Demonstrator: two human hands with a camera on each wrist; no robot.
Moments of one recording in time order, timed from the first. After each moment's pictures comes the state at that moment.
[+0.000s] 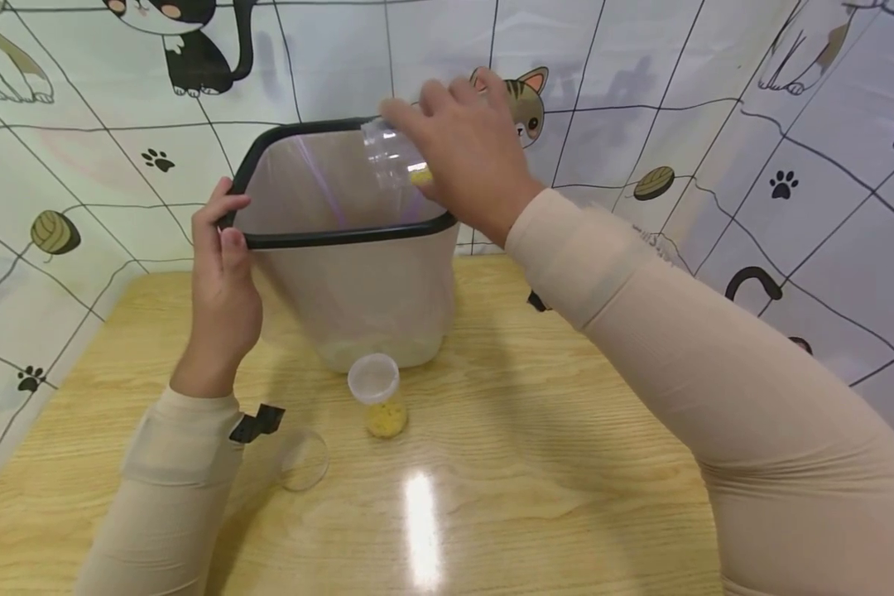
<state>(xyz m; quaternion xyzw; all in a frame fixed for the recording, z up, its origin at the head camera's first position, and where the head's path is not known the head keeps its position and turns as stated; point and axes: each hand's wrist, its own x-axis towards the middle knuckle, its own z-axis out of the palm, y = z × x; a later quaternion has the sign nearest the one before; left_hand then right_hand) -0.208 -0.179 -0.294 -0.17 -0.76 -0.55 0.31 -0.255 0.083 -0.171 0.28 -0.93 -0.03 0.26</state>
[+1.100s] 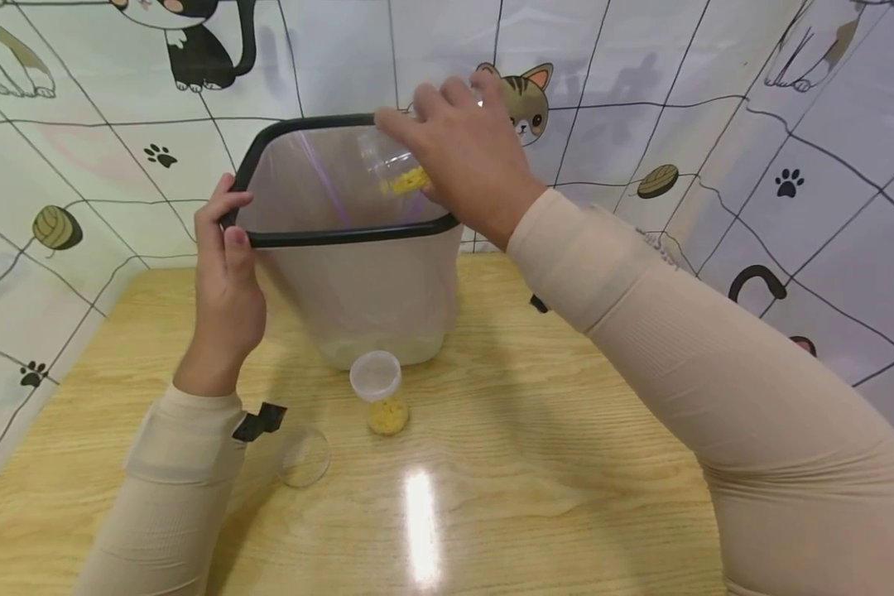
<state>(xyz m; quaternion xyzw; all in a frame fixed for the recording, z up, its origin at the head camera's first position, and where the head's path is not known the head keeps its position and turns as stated) -0.208 -0.178 -0.295 -0.18 -0.75 -0.54 0.33 -0.250 0.080 -0.173 0.31 -0.91 -0.08 0.28</state>
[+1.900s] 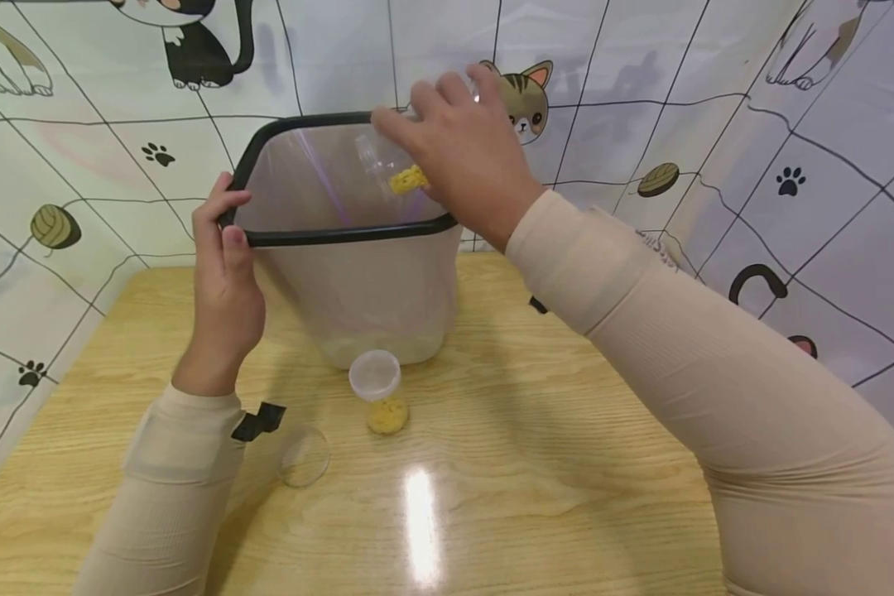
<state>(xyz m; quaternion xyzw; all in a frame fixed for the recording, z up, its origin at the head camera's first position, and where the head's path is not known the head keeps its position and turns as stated) -0.209 -0.177 -0.296 -0.18 -0.76 -0.53 0.33 -0.249 0.081 -0.175 0.31 -0.90 -0.09 0.30</state>
